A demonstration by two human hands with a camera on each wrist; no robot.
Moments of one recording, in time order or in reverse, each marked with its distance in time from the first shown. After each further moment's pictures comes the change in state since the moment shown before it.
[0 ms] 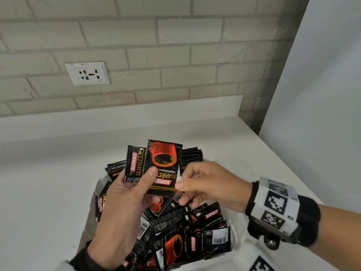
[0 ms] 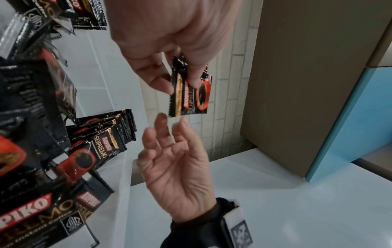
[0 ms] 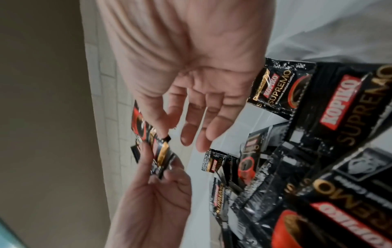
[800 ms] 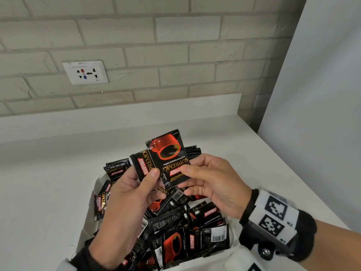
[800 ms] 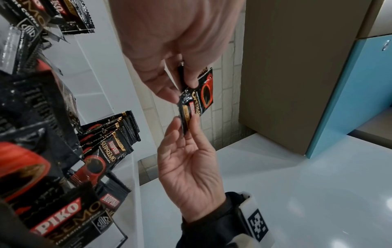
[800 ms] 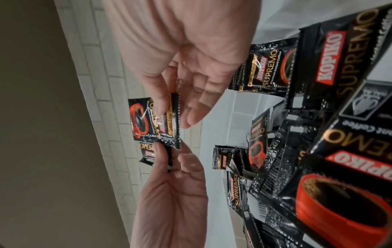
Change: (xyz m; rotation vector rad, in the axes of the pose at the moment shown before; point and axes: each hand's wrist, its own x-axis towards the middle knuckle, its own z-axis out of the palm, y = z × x) left_hand 0.001 -0.006 0.003 0.021 -0.056 0.052; right_hand -0.003 0.008 0.006 0.416 0.234 -0.138
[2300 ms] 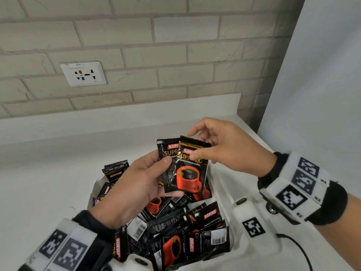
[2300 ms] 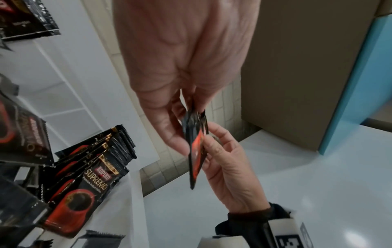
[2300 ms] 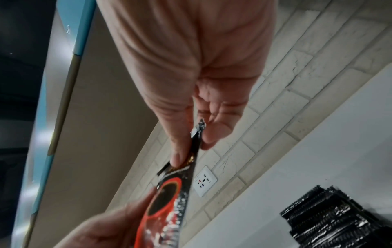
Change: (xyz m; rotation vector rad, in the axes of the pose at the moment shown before) left_hand 0.029 0.024 0.016 0.080 -0.337 -0.285; right_hand 0.018 -0.061 -0.016 -0.940 -0.056 -0.359
